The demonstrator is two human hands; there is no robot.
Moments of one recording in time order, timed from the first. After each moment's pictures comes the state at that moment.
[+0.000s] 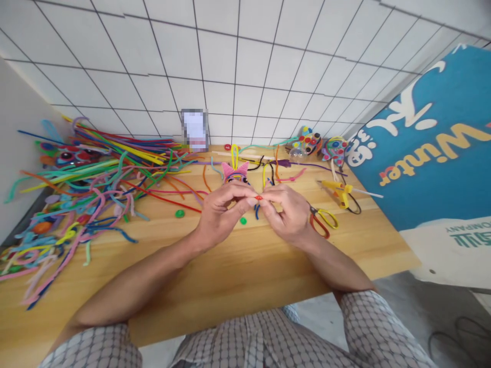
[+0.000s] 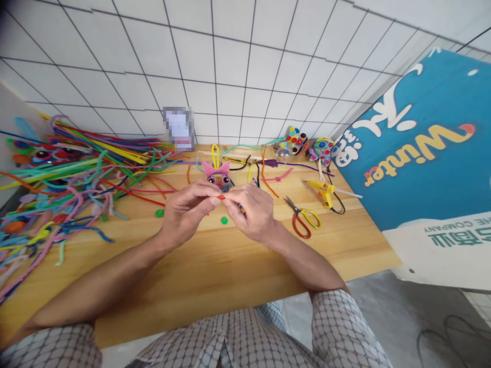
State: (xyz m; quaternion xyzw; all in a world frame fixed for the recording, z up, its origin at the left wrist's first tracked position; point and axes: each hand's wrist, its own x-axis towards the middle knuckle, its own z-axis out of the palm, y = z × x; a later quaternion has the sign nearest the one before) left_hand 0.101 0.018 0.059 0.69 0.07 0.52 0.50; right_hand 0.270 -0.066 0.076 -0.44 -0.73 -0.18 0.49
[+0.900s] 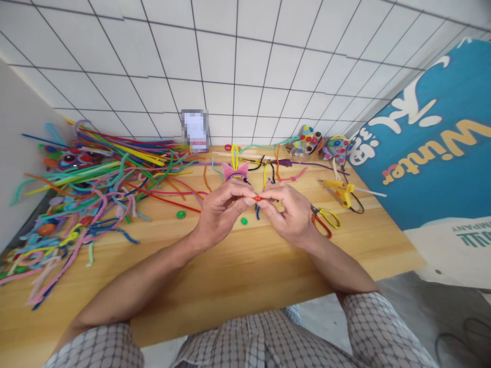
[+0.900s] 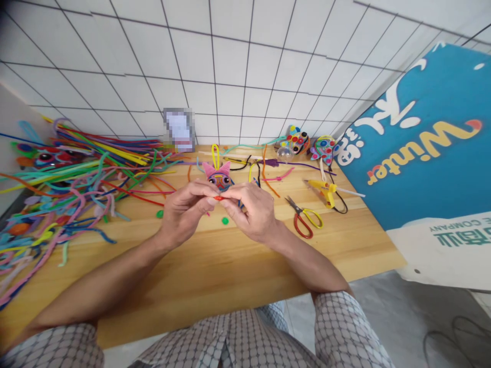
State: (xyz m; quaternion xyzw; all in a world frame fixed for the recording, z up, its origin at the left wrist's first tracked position) left_hand 0.098 0.022 0.059 0.71 0.05 0.51 0.48; right_hand 0.270 -0.068 0.081 -0.44 -0.74 -0.13 0.50
